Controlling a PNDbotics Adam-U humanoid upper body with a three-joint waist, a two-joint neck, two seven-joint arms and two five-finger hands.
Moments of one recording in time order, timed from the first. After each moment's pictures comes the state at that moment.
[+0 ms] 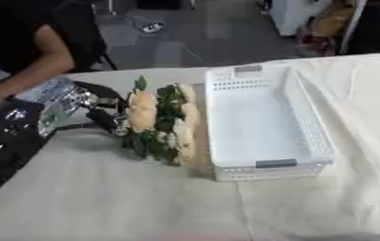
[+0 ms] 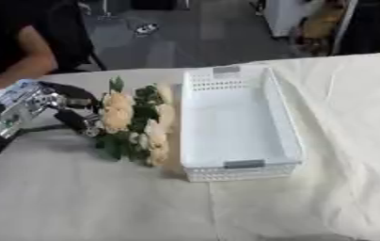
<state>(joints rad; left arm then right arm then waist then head) -0.47 0.79 -0.32 -1.19 -0.78 -0.11 -0.65 -0.21 -0.41 -0.20 -1.98 -0.02 -0.20 0.74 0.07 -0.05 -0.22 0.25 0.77</state>
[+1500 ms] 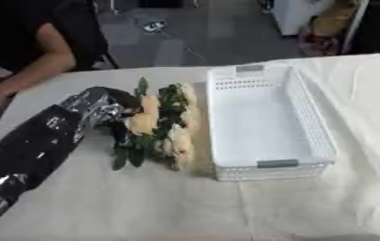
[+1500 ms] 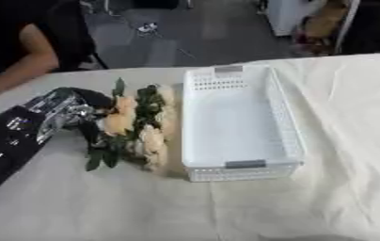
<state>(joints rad) -0.52 0.66 -0.33 -1.11 -1.14 -0.19 -0.57 -0.22 -0.41 -0.19 -1.98 -0.03 -0.20 0.74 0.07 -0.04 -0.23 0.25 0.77</state>
